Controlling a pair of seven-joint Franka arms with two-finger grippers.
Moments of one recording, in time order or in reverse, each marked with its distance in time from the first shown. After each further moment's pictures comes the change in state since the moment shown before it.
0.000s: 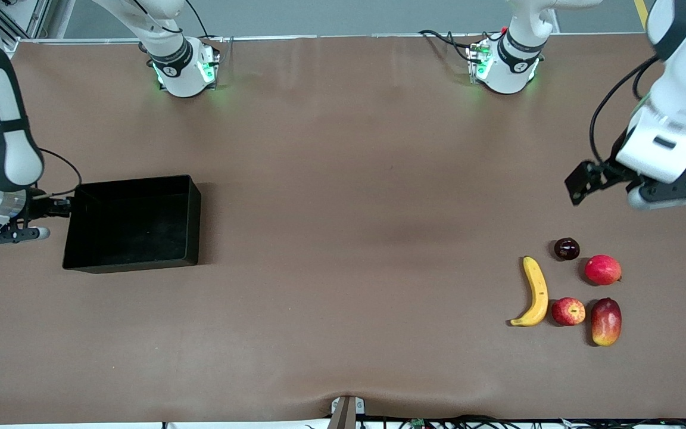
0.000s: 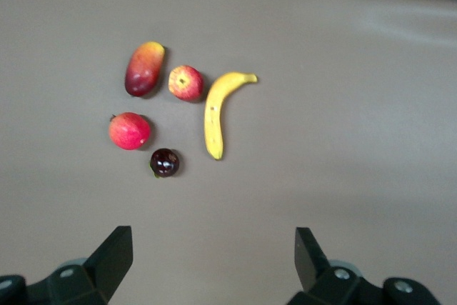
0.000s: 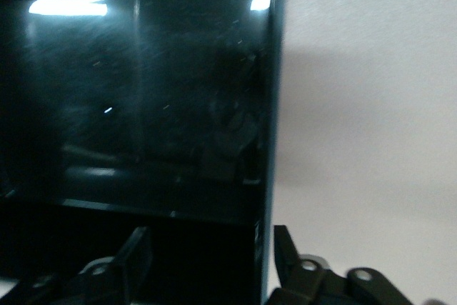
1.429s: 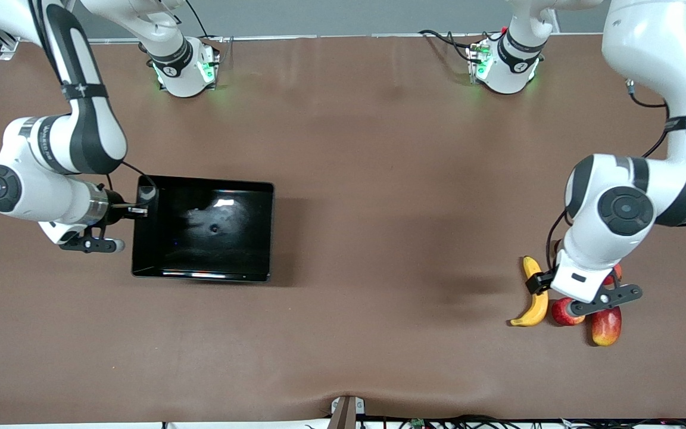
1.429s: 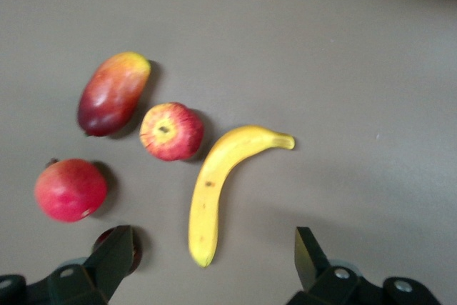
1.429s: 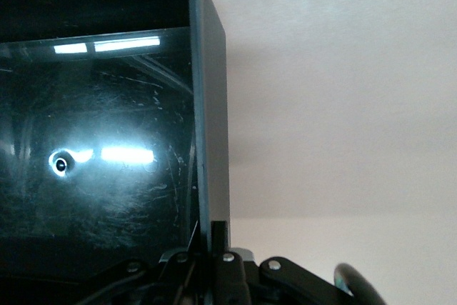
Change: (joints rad) left arm -0.032 0.435 0.048 0.026 0.191 0.374 -0.305; right arm 0.375 -0.093 -0.020 -0.015 0.006 -0.001 0.542
